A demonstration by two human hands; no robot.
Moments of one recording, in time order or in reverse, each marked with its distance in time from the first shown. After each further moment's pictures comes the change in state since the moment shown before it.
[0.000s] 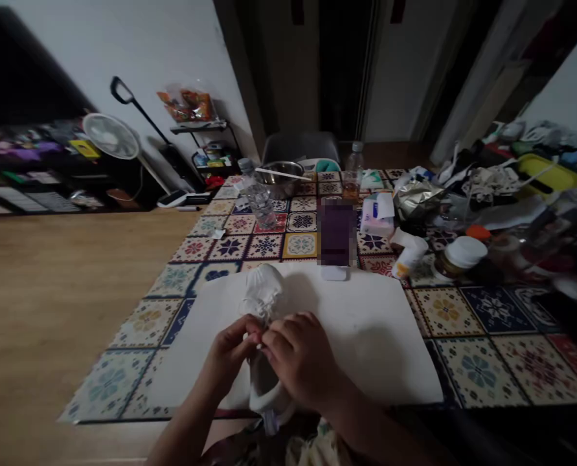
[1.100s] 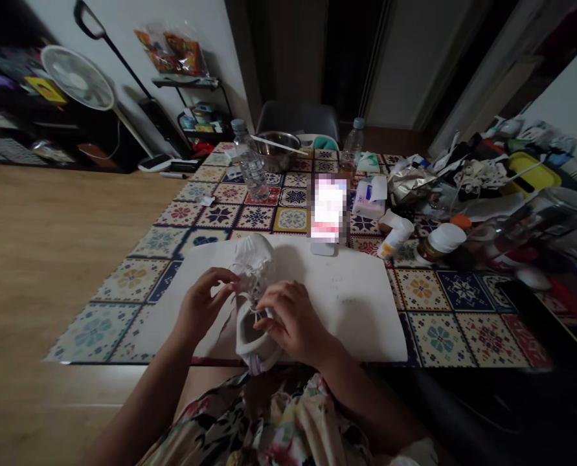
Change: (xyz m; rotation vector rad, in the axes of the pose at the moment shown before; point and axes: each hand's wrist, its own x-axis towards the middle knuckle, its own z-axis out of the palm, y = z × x) left_hand 0.010 0.000 -0.018 0.417 0.232 0.286; right_hand -0.016 0.017 -0.016 0.327 -0.103 0.053
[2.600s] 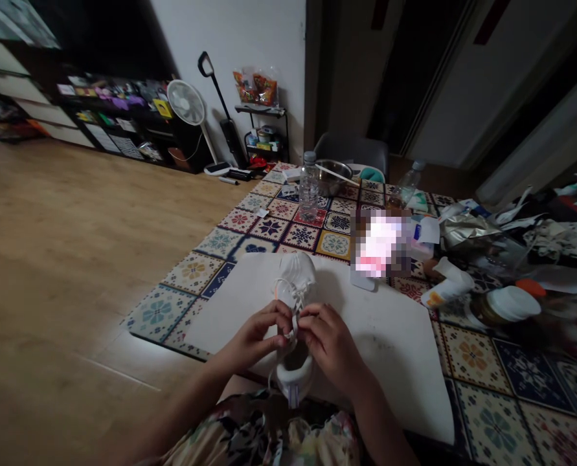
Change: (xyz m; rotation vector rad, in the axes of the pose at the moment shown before) left_hand -0.029 0.007 0.005 -0.580 -0.387 0.004; right_hand 0.008 0.010 0.005 0.131 -0.161 0.122
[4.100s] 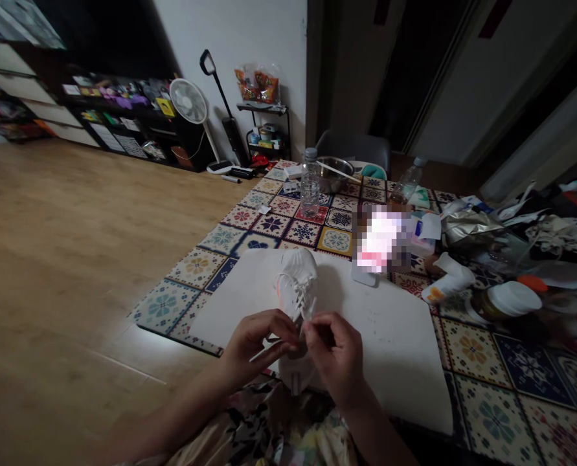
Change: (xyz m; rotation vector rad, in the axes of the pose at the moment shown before) left_hand -0.009 0.035 0.024 0.135 0.098 0.155; right_hand -0.011 -0.038 0.006 0.145 0.425 0.165
